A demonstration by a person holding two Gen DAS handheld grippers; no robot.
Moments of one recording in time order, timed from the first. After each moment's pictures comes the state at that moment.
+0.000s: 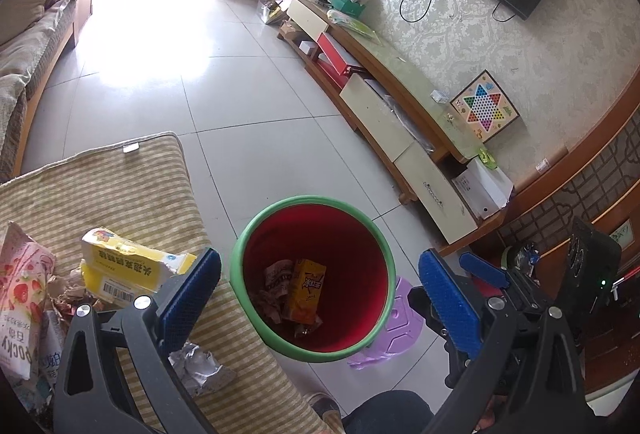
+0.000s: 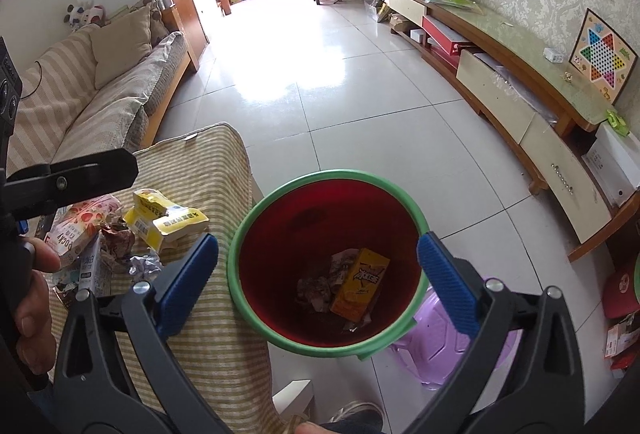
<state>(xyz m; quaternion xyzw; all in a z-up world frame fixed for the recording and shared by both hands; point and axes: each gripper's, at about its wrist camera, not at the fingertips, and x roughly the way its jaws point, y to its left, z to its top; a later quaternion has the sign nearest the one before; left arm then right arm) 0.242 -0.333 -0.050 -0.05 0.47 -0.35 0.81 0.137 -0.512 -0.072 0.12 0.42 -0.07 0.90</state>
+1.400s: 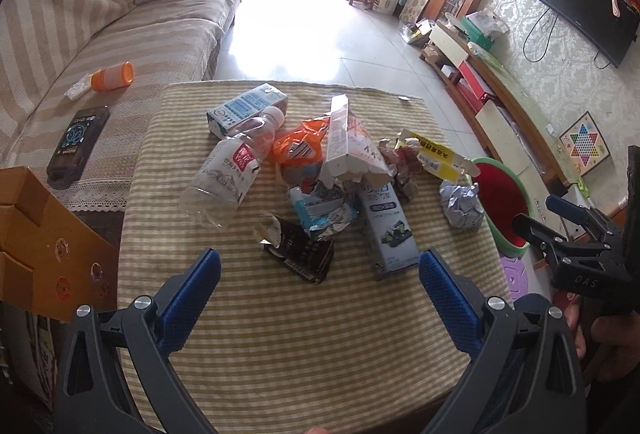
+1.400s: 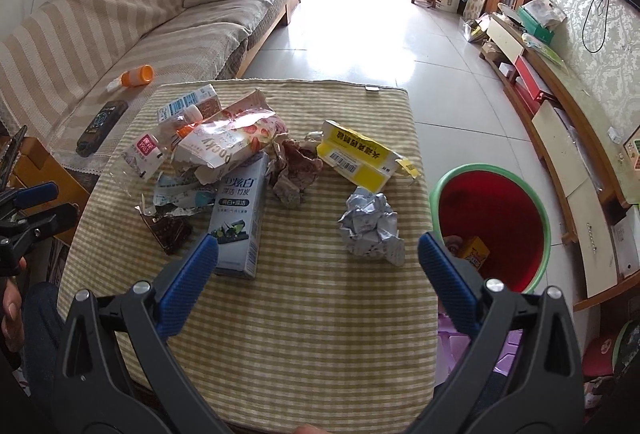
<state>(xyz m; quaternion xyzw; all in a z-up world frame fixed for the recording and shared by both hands) 0.147 0.002 -0.070 -0.04 0.48 -0.14 0.87 0.125 -0.258 -0.061 0.00 0.45 0.03 0.89</state>
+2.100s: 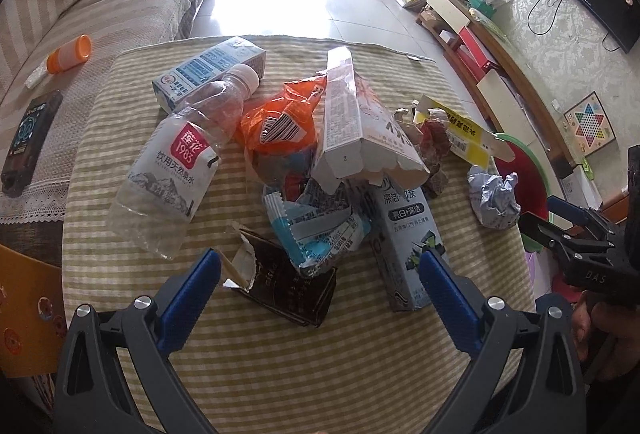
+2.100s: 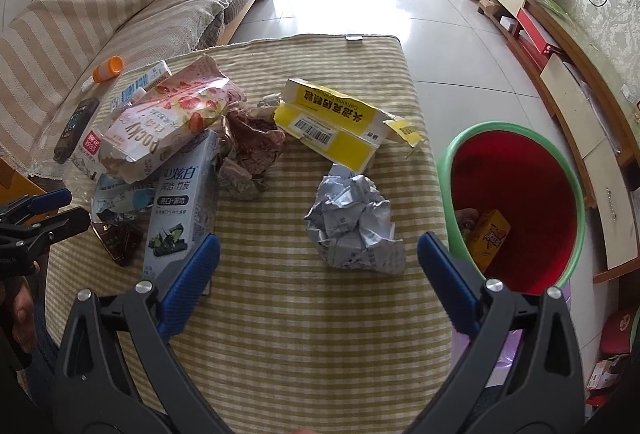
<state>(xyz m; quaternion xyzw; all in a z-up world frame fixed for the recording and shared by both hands) 0.214 -0.029 -0.137 -0.04 0.54 -0.16 0.83 0.176 -0.295 -0.127 0.05 0.51 0.03 0.86</state>
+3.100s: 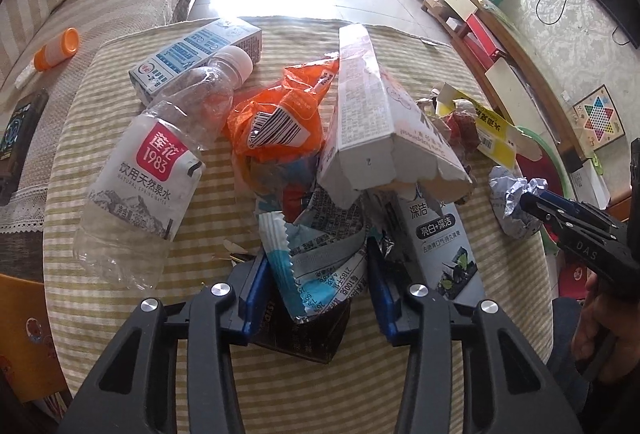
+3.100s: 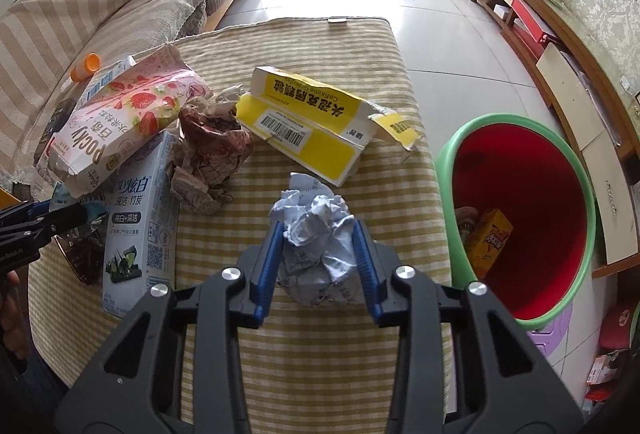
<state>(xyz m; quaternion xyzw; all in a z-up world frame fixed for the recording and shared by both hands) 0.238 -0.039 -0.162 -0.03 0.55 -0.16 0.82 0.200 -0.307 -0.152 0.05 0.52 0.01 0.85</state>
